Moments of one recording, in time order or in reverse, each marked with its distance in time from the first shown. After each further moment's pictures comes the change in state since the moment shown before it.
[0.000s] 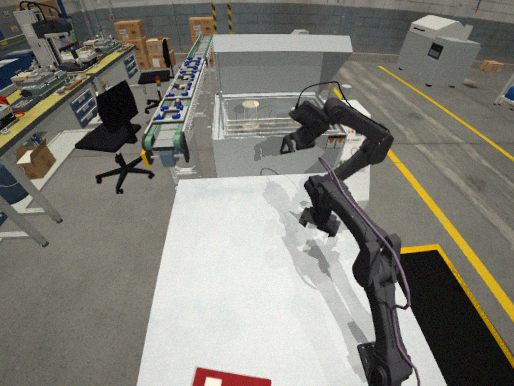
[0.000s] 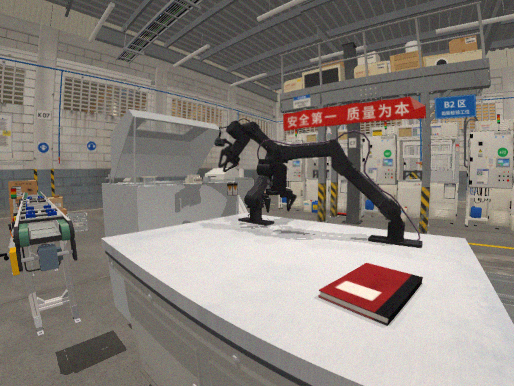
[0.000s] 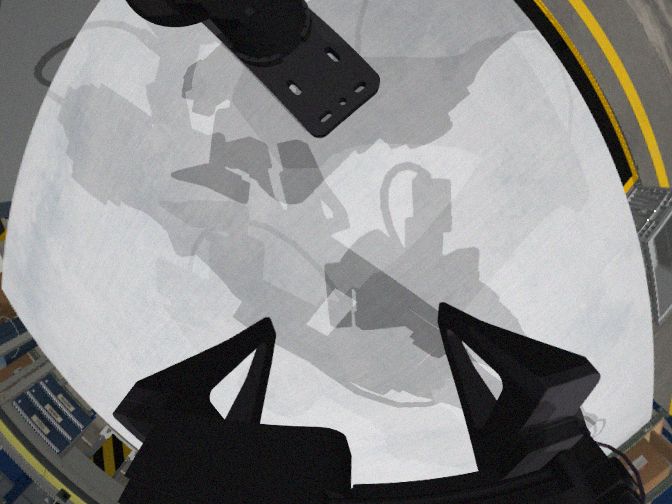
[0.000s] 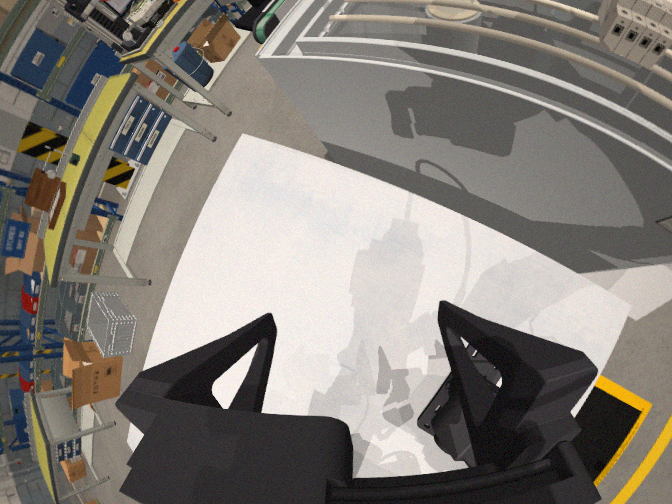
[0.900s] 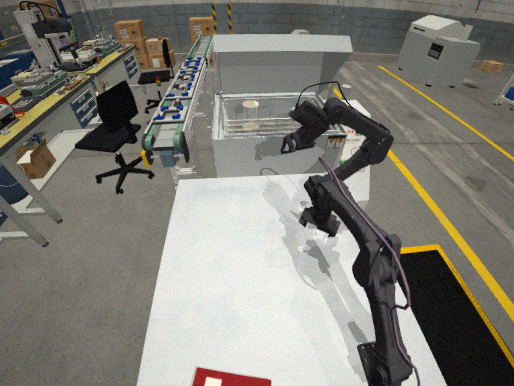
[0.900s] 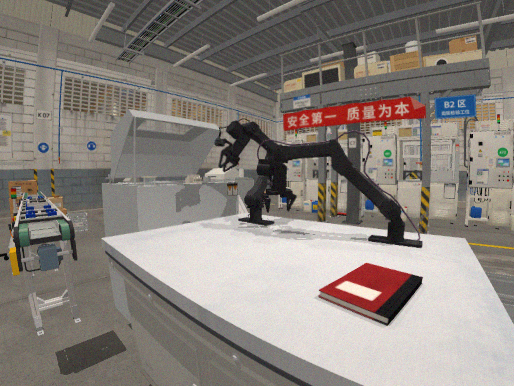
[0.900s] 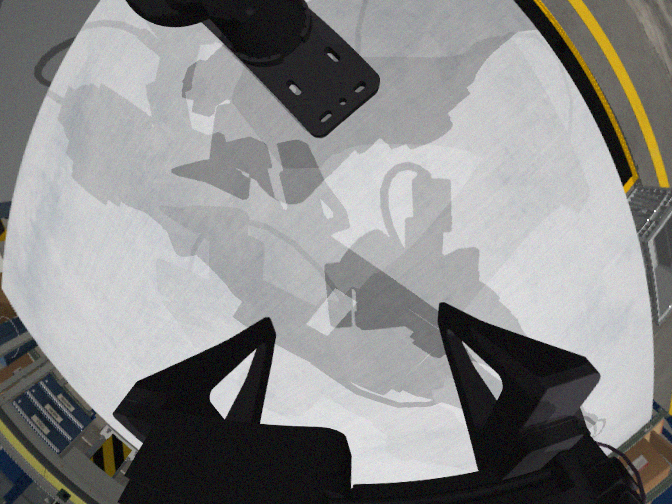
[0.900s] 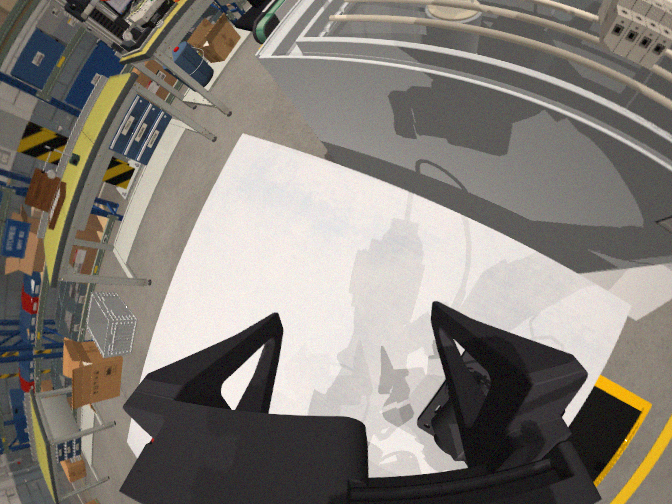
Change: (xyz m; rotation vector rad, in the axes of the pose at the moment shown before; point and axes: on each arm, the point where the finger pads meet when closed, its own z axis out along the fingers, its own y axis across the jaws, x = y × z) left arm 0.000 0.000 0.000 0.000 0.000 0.000; right arm 0.000 0.000 0.000 0.000 0.000 0.000
